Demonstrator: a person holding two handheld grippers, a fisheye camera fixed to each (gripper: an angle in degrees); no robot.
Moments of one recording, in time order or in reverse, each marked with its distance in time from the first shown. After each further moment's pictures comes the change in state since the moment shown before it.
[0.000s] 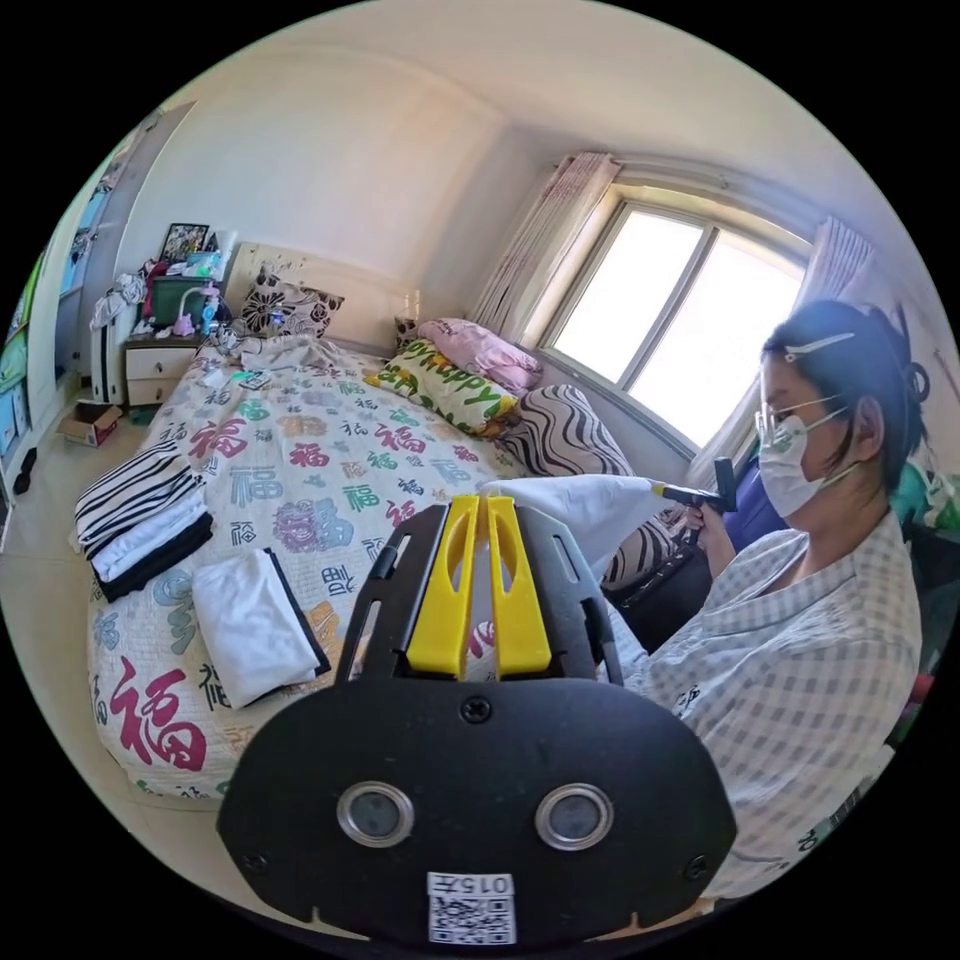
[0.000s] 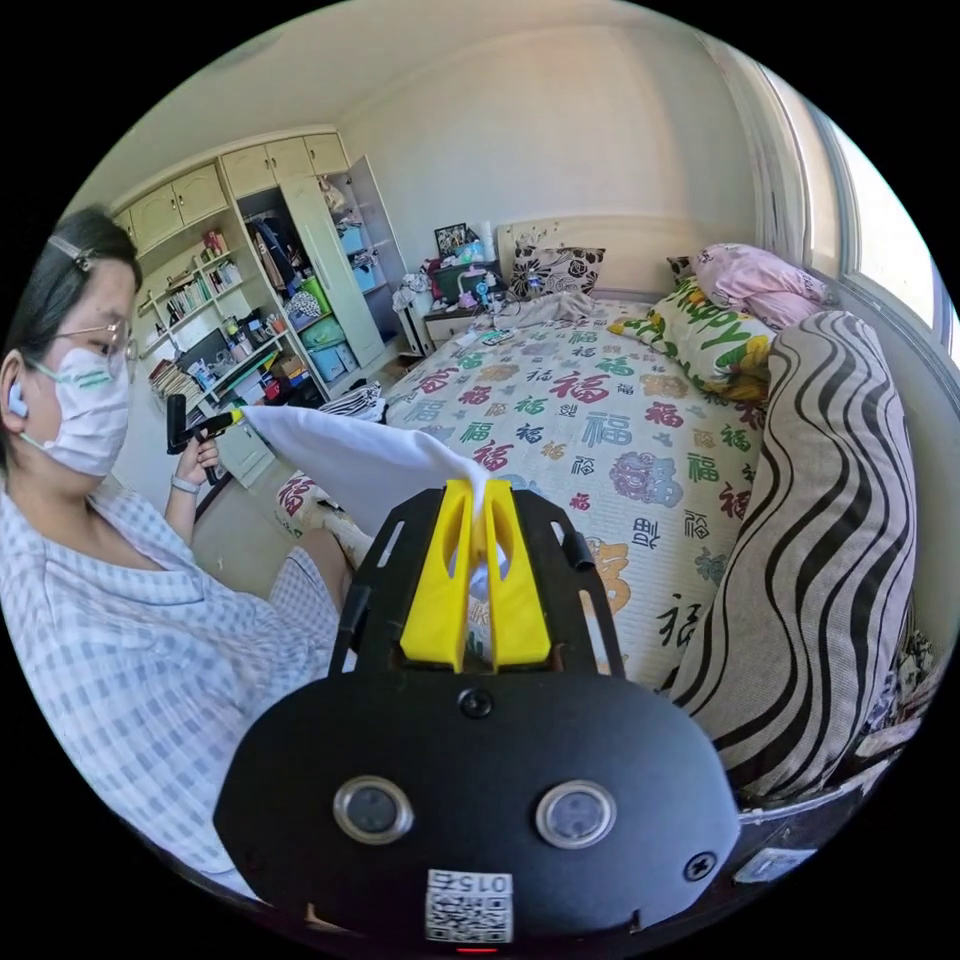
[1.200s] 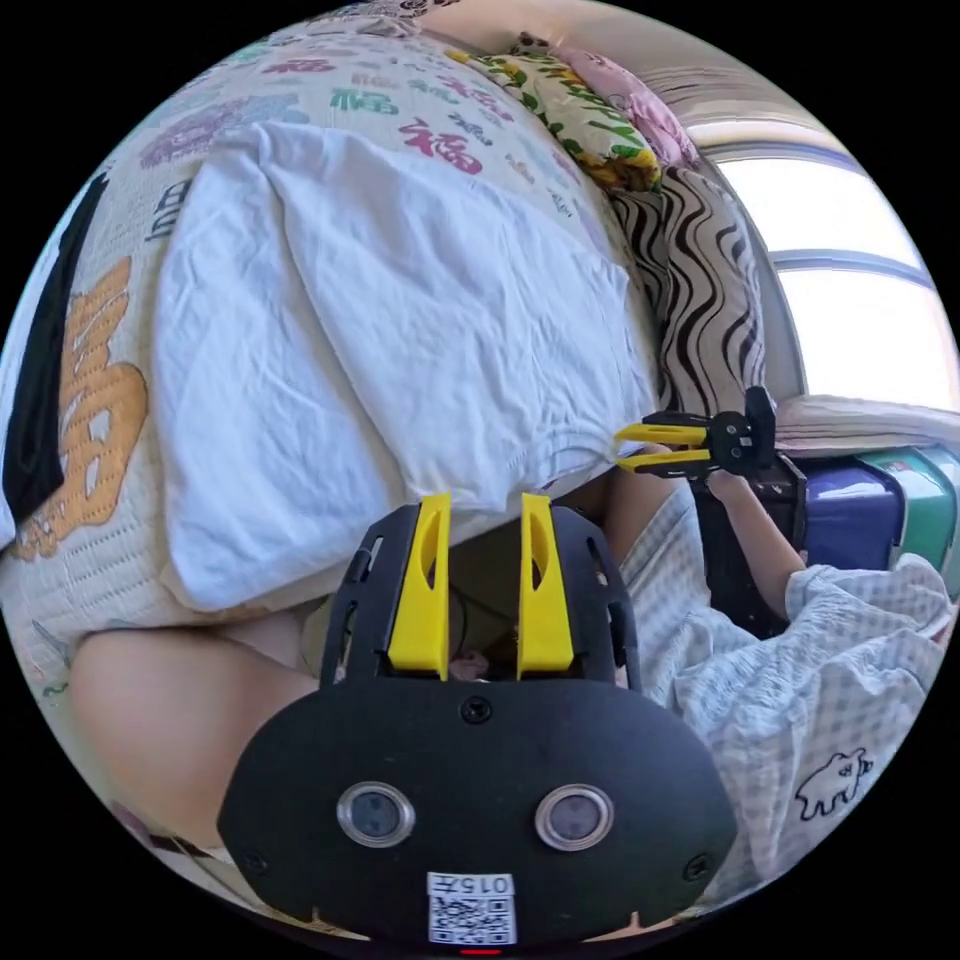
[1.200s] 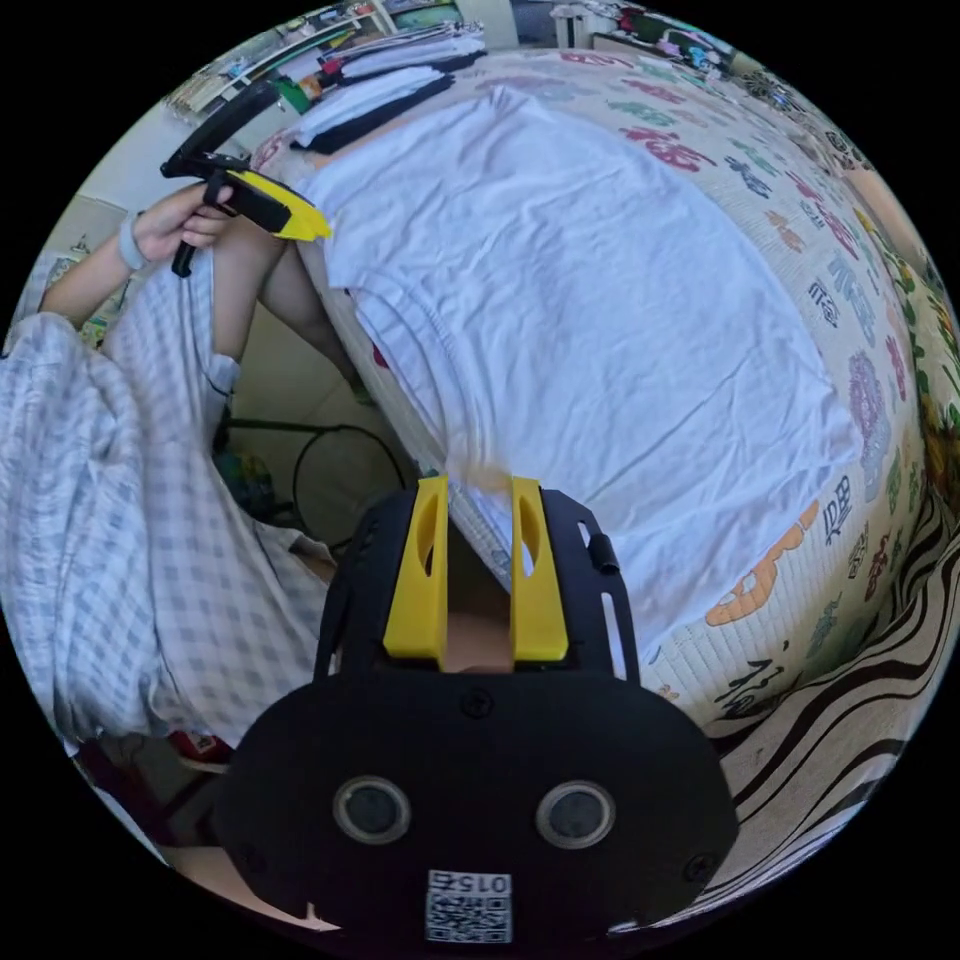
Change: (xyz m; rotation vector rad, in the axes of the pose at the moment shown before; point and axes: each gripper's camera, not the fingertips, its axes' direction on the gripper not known) left arm -0.187 0.216 0.288 -0.743 0.039 -0.415; right arm 0.035 0.116 0.465 -0.853 -0.023 -0.449
